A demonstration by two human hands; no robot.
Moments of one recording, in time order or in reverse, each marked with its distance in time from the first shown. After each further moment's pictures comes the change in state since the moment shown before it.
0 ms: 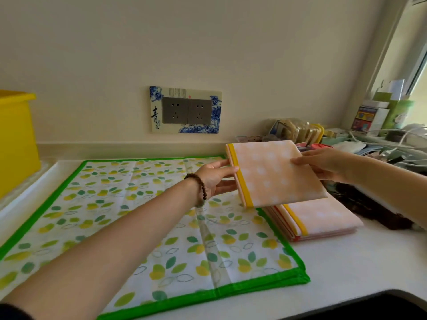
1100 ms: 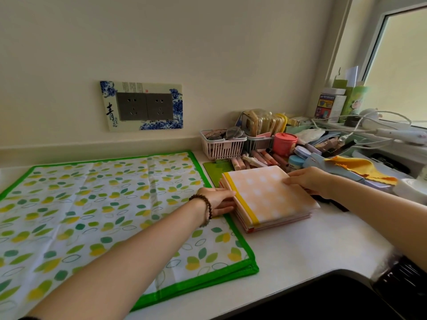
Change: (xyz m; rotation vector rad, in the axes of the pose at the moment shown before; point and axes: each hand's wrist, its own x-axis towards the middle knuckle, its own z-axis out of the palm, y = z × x) left_hand 0.032 -0.072 0.082 0.110 0.102 -0.257; right_hand 0.025 0.097 -0.059 -0.276 0.169 0.102
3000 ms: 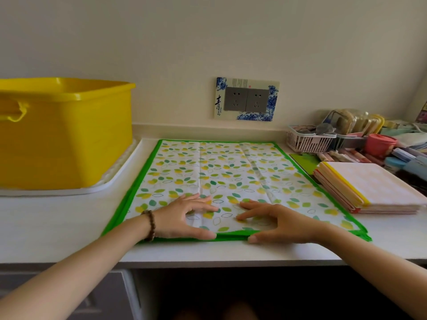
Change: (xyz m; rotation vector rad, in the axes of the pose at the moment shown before) left_hand -0.203 -0.067 -0.294 1.173 -0.088 0.408; right_hand -0.206 -0.083 0.236 -0.316 -0.692 -0.883
